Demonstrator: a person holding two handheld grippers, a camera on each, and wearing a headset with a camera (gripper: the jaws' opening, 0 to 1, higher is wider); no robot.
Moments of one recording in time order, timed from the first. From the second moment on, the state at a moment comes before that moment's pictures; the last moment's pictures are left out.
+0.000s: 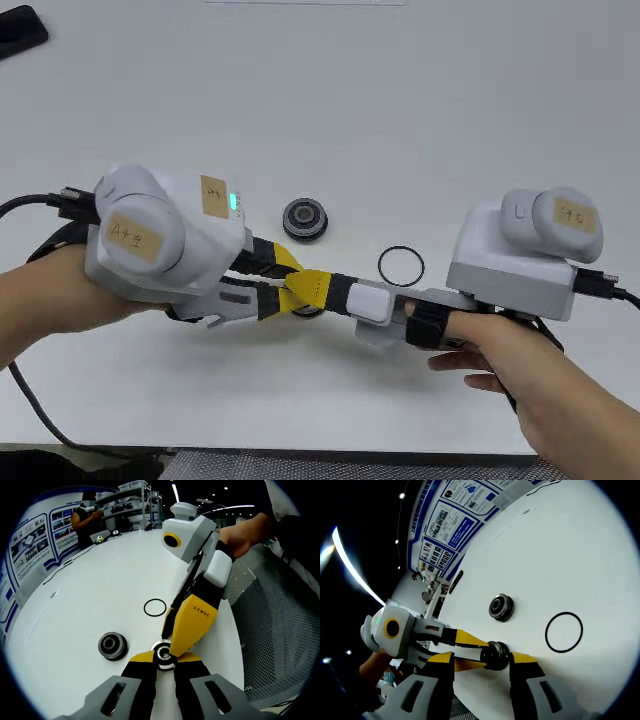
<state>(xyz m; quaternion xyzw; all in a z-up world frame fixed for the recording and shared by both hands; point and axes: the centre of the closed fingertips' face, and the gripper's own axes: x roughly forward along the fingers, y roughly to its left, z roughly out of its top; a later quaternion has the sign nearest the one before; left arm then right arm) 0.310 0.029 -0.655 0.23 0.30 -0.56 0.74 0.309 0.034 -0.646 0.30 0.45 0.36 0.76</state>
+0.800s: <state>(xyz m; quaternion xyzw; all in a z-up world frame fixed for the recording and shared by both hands) 0.311 0.030 -0.655 0.23 0.30 -0.56 0.74 0.308 0.035 -0.649 0.30 0.46 0.35 0.75</state>
